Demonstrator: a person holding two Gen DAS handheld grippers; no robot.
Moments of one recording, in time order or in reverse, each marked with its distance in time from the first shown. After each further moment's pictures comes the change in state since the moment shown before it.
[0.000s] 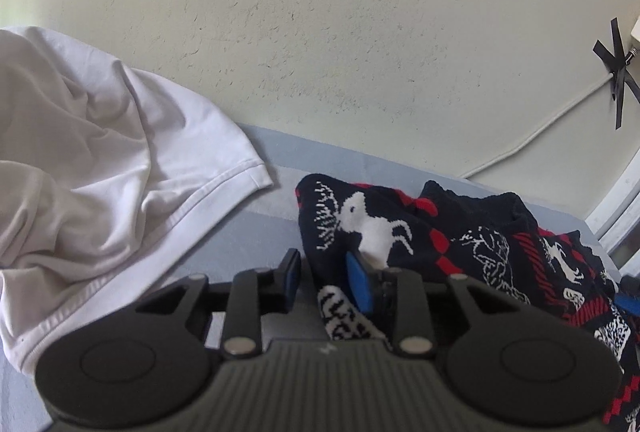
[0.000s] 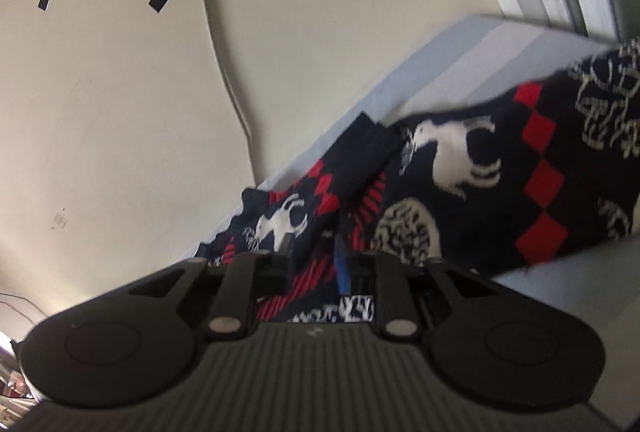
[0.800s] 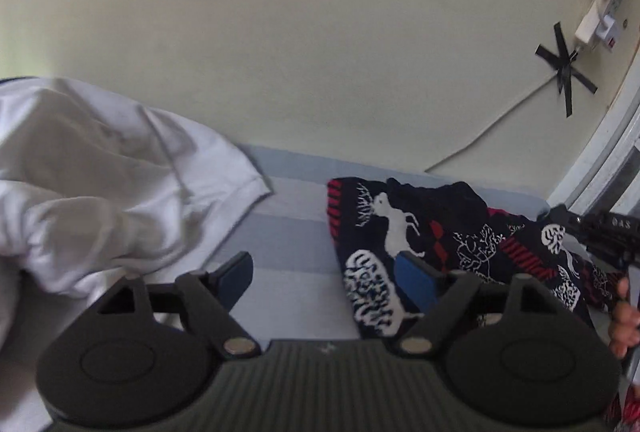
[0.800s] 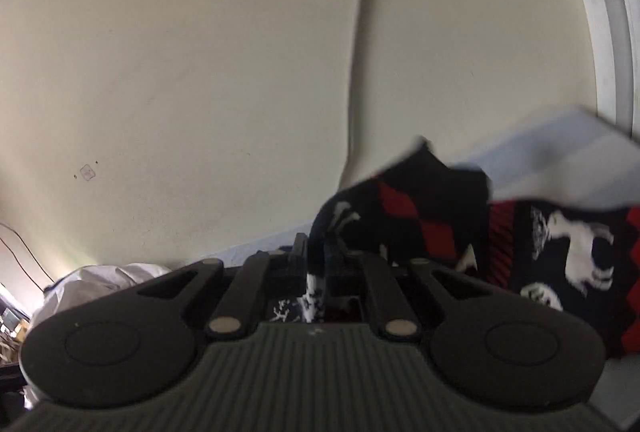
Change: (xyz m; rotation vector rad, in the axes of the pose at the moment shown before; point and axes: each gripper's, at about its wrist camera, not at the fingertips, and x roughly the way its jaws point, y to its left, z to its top) left arm -0.069 -0.003 0.030 0.070 0.067 -0.072; right arm 0.034 0.082 0.006 -0.230 0.022 0.071
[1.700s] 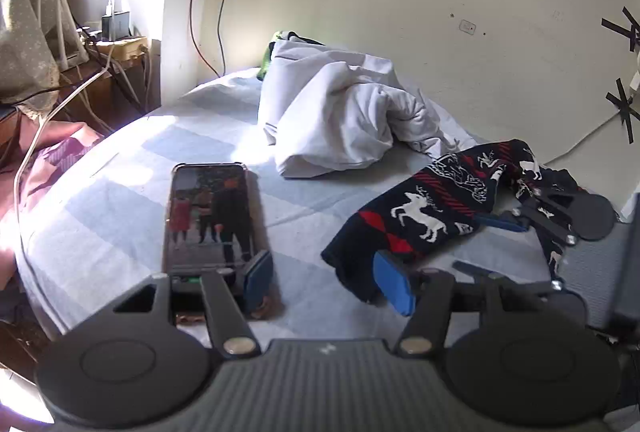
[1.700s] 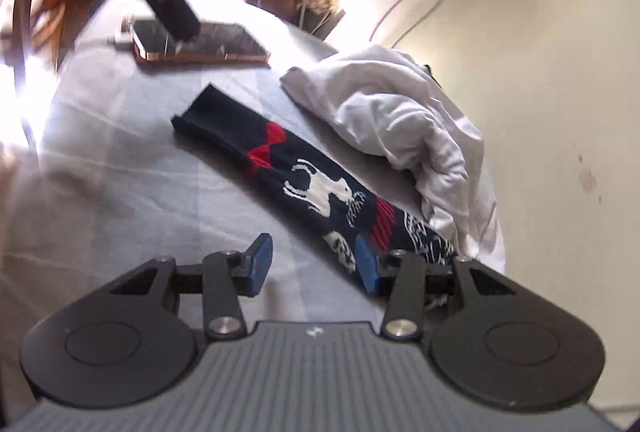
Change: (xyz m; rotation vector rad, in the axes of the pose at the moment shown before) left arm -0.307 0.141 -0.204 -0.188 -0.172 0.364; right arm -0.065 0.302 -0.381 -1.654 0.114 0.369
